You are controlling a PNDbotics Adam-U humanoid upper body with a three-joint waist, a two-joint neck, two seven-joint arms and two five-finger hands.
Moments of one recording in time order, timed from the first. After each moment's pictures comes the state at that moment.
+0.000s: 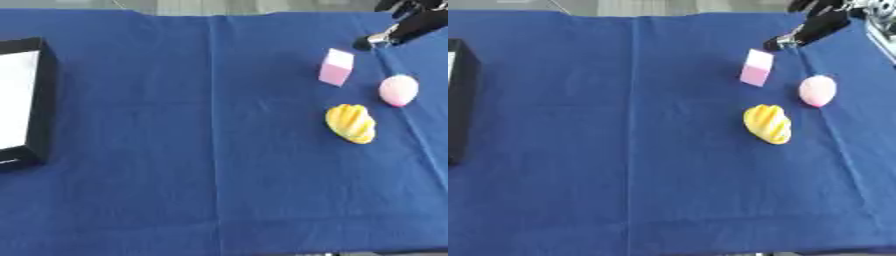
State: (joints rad) left arm -0.43 0.54 -0.04 -1.72 0.28 -0.01 0.46; right arm -0.62 -1.06 0.19 -1.57 0.26 0.46 0.47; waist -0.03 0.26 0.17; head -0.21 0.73
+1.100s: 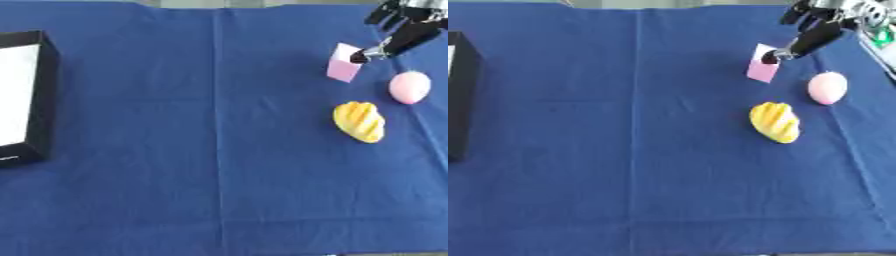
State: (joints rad) left arm -0.44 0.54 -0.04 -1.72 0.28 0.00 0.47; right arm -0.63 -1.04 0.21 -1.52 0.27 0.41 0.53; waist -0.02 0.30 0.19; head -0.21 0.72
